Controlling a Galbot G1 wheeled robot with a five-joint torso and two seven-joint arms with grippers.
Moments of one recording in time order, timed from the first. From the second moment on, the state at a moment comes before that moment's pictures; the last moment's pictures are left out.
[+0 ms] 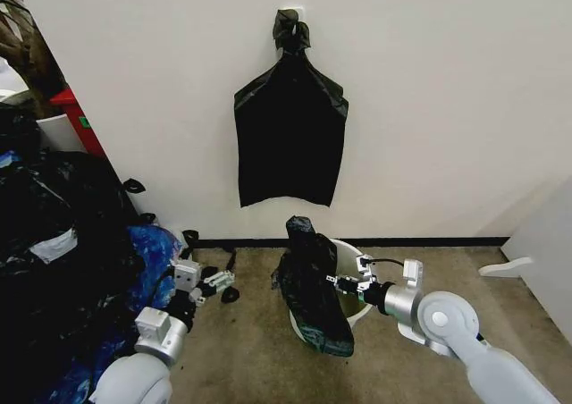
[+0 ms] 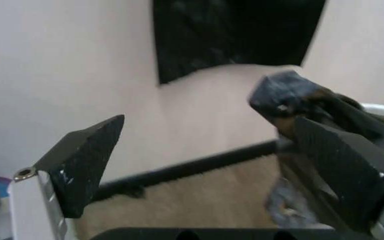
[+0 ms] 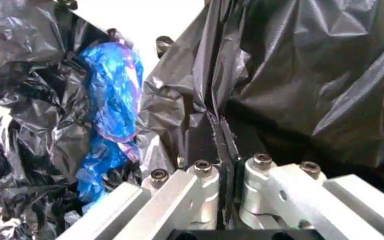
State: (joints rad) left arm 1.50 -0.92 -0.29 -2.17 -0.43 0.10 -0.21; right arm -1.18 0.93 0.24 1.92 1.32 -0.64 0.03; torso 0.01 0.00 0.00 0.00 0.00
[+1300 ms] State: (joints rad) left arm 1.00 -0.99 0.16 -2.02 -0.81 0.54 -0.49; right arm -1.17 0.93 0.25 1.90 1.33 -0.62 0.04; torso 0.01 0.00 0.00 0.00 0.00
